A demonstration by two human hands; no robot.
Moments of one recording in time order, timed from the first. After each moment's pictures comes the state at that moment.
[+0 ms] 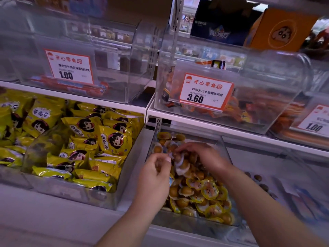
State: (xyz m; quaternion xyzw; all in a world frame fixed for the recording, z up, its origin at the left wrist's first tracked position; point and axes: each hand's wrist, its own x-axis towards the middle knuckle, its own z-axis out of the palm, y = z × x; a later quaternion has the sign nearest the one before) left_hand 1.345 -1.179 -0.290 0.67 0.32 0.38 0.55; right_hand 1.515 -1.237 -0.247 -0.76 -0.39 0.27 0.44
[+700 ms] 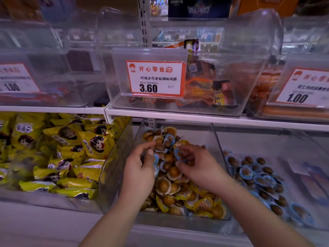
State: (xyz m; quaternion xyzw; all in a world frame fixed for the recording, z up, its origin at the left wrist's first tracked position) left_hand 1.379 -1.162 -0.308 0.73 0.32 0.41 0.45; right_hand 1.523 -1.279 -0.289 -0.81 -0.43 0.14 0.38
